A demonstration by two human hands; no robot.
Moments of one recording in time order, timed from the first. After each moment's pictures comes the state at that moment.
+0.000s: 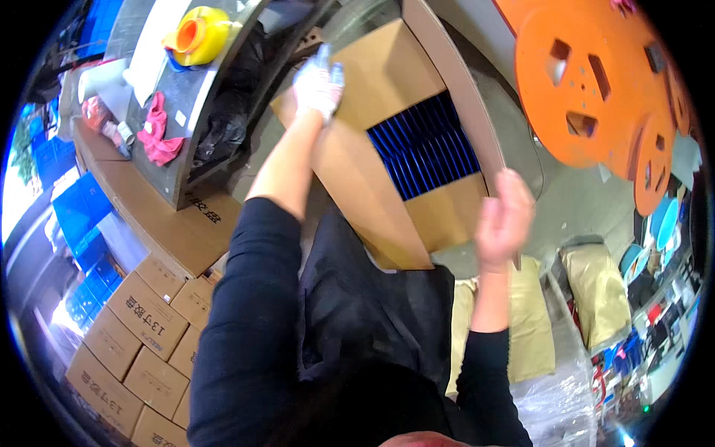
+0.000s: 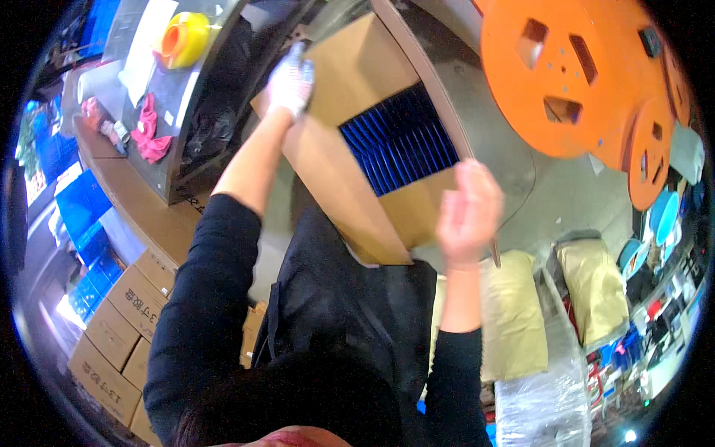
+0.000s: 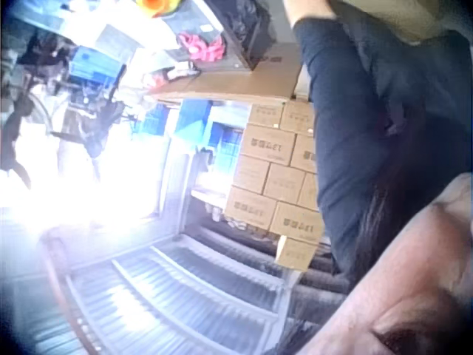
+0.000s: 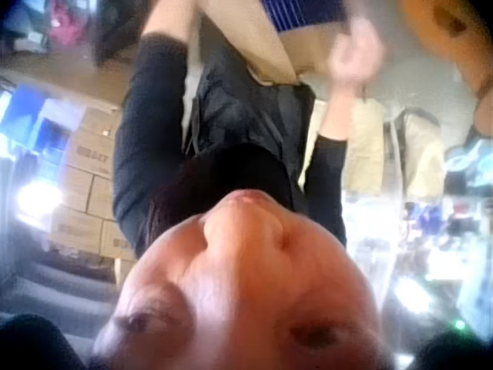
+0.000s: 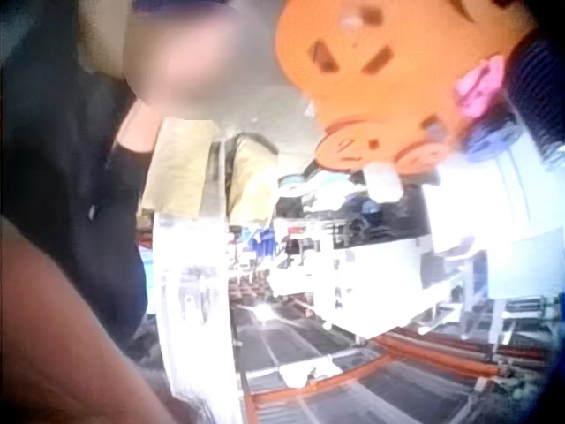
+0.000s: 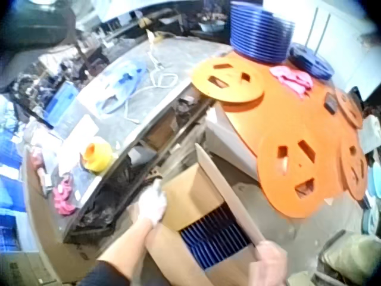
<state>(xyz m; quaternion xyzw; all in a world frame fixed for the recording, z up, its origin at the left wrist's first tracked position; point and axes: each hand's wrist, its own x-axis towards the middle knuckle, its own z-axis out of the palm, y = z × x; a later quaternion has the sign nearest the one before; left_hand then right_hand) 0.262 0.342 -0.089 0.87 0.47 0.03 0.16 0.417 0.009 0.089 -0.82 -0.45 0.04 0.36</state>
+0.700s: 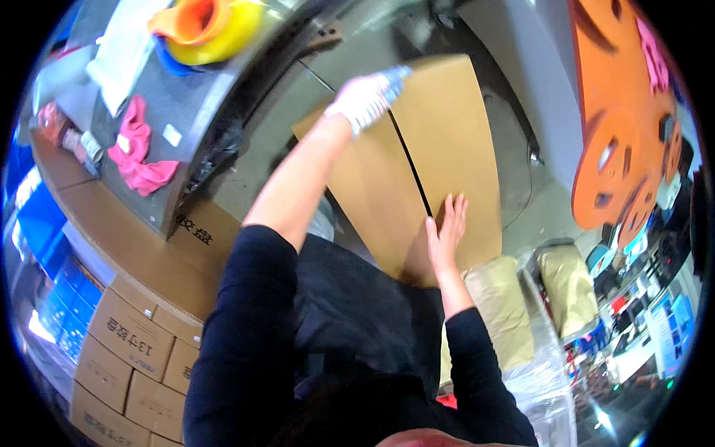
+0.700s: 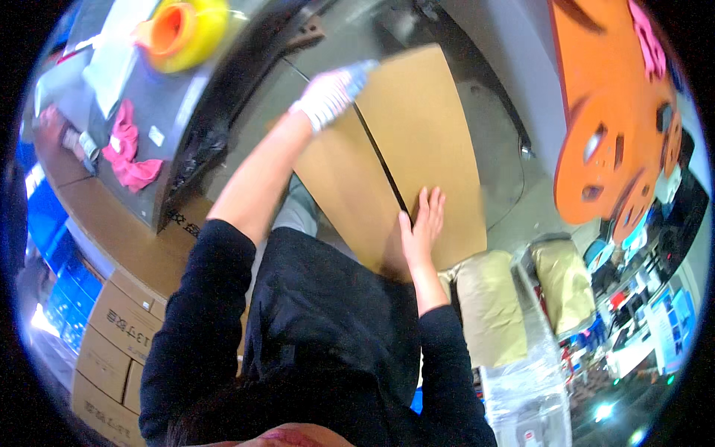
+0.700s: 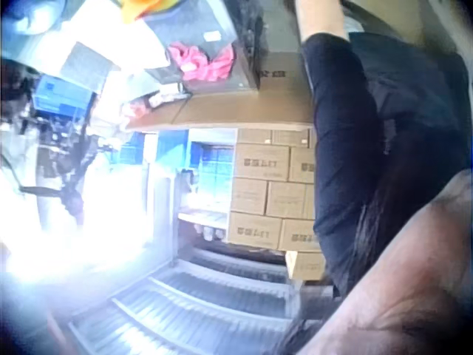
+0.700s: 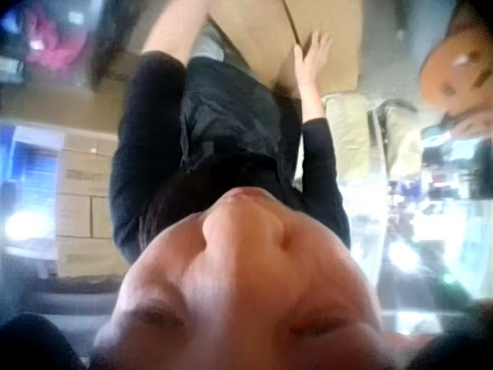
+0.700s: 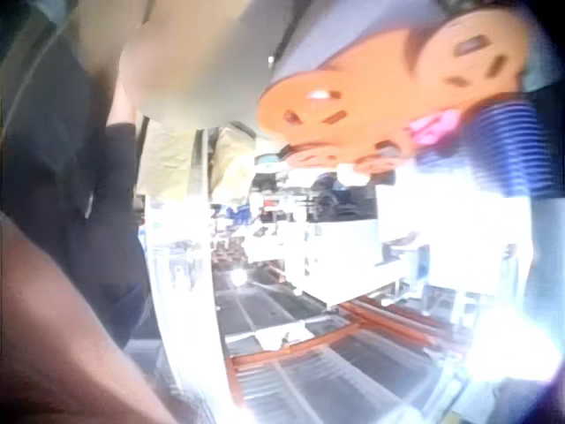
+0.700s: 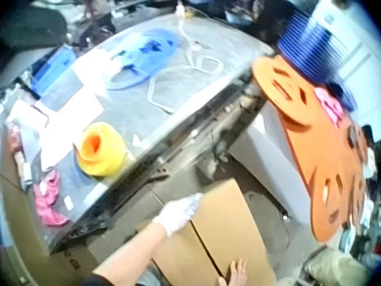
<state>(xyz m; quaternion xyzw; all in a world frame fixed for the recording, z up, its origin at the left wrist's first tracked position) 0.257 0.397 -0.128 0.79 0.28 -0.01 0.54 0.289 0.051 -0.048 -0.89 -0.30 0.32 0.14</state>
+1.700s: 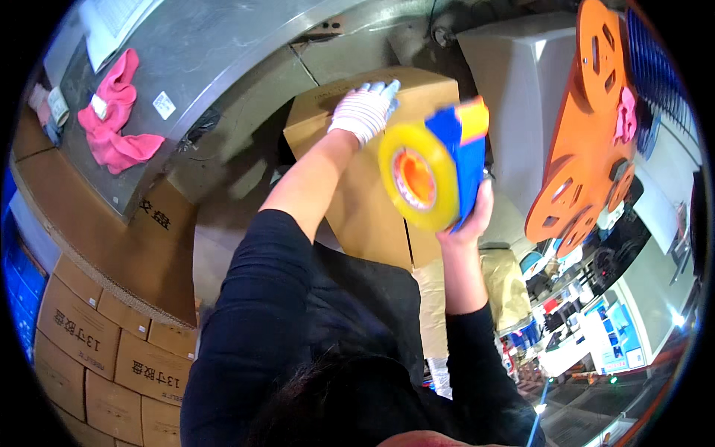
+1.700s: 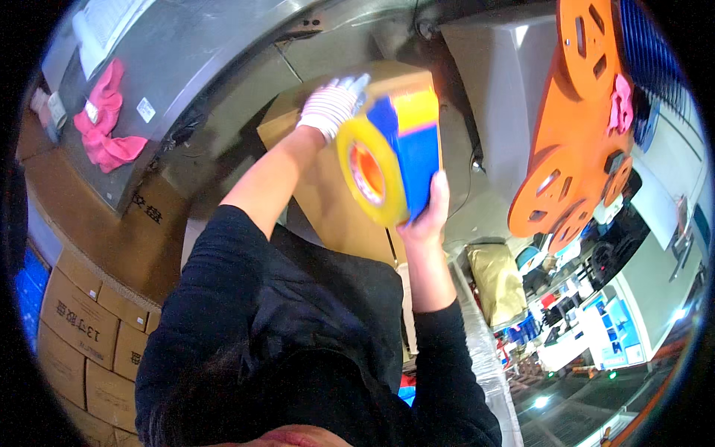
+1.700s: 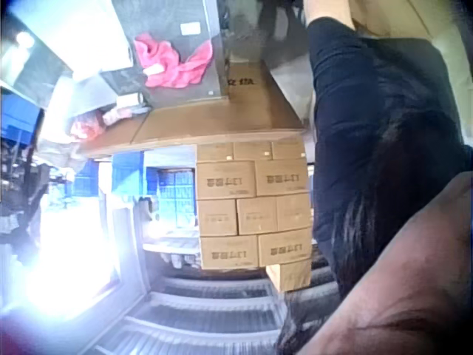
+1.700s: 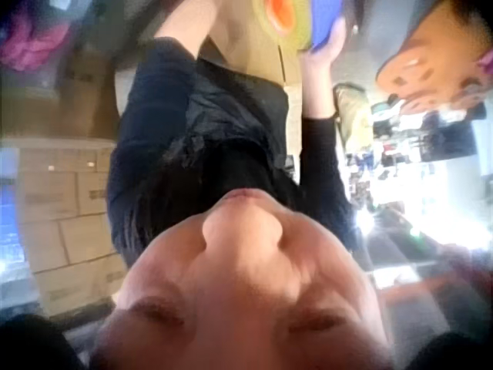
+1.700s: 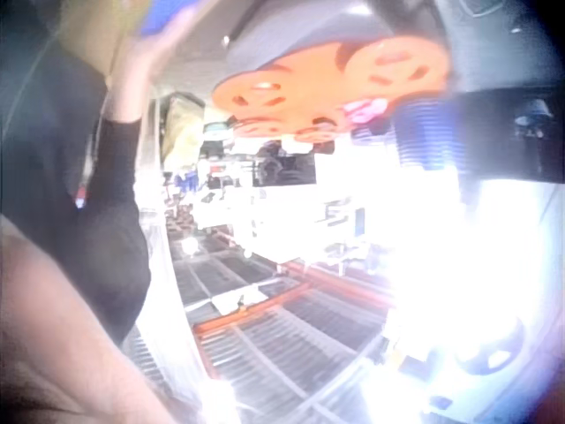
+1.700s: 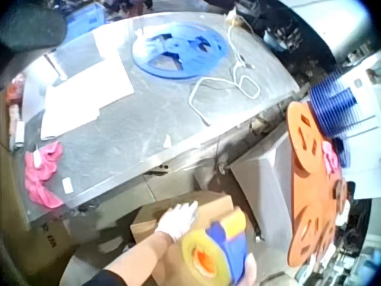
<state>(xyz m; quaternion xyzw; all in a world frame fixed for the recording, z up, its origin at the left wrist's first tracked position) 0.246 0.383 -0.126 0.84 0.38 -0.03 0.39 0.338 0.259 0.076 -0.61 0.06 0.50 0.62</state>
